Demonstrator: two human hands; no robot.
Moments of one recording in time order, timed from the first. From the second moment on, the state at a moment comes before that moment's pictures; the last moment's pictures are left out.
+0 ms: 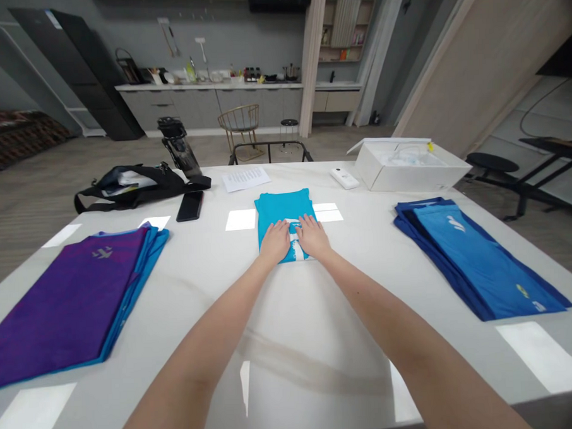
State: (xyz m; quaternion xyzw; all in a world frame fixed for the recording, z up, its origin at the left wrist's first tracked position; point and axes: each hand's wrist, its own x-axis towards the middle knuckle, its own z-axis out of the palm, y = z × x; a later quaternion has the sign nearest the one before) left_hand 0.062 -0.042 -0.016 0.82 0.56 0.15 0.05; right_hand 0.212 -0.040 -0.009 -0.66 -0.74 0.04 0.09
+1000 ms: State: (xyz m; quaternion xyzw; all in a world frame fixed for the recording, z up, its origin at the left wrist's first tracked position) left_hand -0.004 -0.138 -0.007 0.84 0.54 0.05 0.08; right_hand 0.258 -0.149 -0.001 -0.65 -0.75 0.11 0.02
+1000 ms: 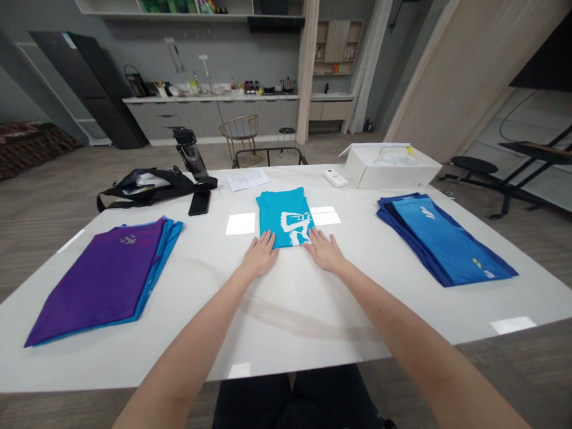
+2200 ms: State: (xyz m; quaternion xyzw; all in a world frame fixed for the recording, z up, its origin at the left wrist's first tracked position) left_hand -0.026 -0.259 0.019 0.83 0.54 0.02 -0.10; right_hand 0.279 -0.252 0.023 -0.61 -0.79 -0.04 0.01
